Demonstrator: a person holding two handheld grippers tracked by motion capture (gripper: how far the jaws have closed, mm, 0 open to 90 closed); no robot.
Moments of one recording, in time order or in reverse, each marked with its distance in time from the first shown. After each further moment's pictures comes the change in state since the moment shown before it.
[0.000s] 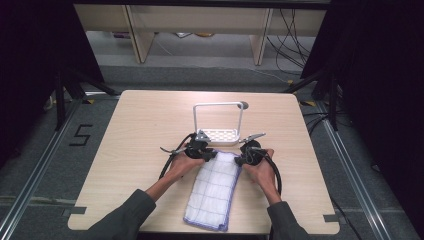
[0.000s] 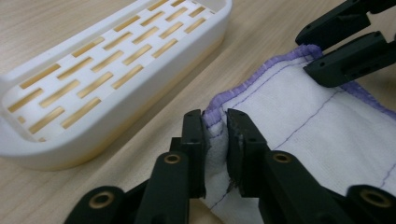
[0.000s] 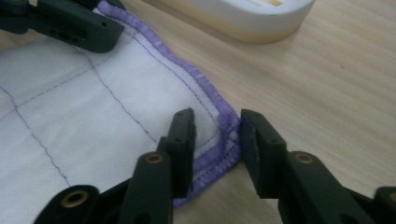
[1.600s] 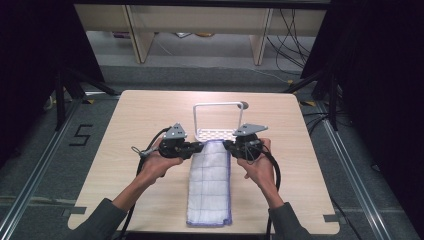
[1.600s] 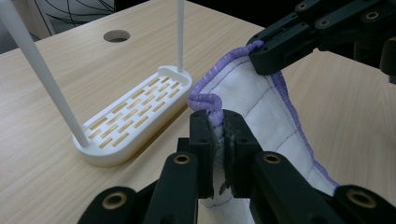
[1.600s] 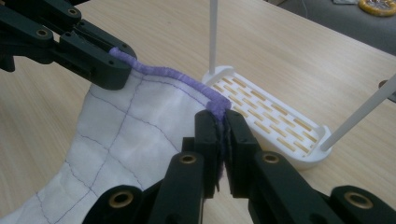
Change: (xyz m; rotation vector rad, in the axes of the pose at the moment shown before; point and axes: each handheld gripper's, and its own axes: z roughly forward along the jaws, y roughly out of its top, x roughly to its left) left arm -0.016 0.013 -0.115 -0.208 -0.046 0.043; right arm 0.047 0.034 -0.071 -0.307 0.101 -0.195
